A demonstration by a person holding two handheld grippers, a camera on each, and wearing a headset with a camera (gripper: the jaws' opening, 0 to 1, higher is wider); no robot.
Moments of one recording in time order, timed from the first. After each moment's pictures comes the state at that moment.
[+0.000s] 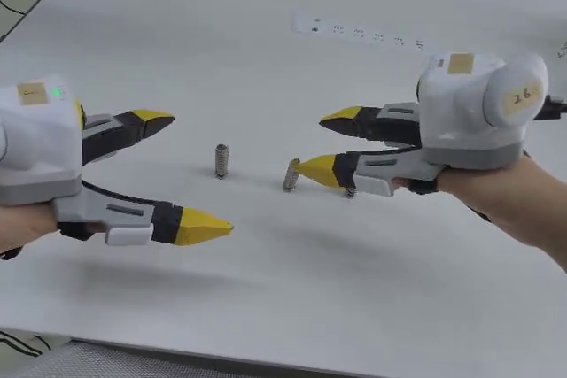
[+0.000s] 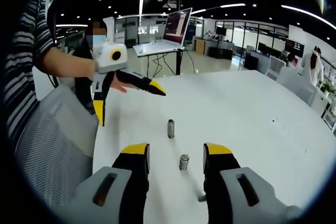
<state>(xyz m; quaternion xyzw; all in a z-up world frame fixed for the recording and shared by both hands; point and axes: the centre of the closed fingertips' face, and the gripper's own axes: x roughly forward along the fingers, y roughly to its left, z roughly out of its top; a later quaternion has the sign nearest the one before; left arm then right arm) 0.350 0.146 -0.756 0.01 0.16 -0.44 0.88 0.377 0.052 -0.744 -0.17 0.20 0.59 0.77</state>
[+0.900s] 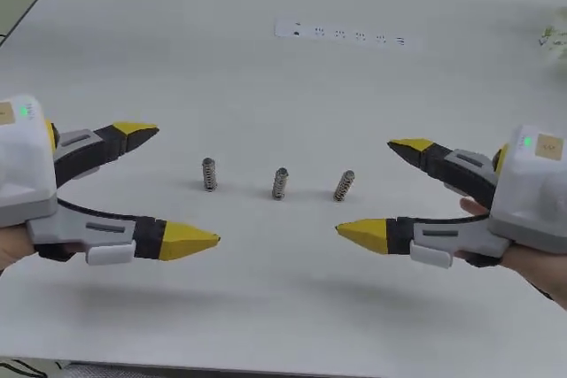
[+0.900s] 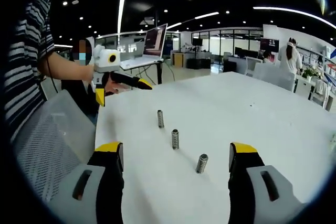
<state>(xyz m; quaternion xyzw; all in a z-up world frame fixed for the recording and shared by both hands) 0.349 0.144 -0.741 0.00 0.17 -0.45 0.88 0.361 -0.018 -0.747 -0.10 0.17 0.52 0.83</state>
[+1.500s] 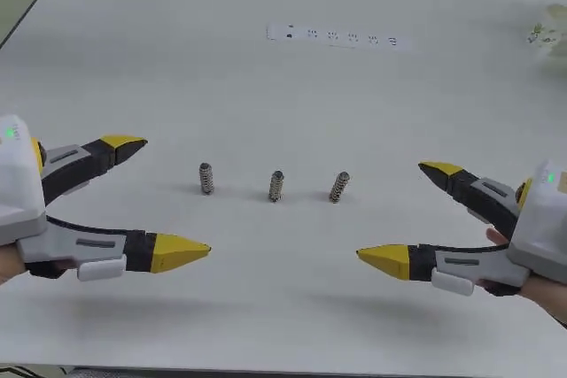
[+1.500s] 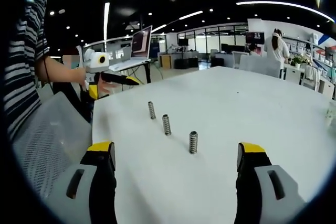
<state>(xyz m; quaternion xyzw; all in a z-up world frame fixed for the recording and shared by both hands) 0.340 0.152 -0.746 0.00 0.17 -0.44 0.88 0.351 -0.055 -0.768 -0.06 0.19 0.48 0.86</state>
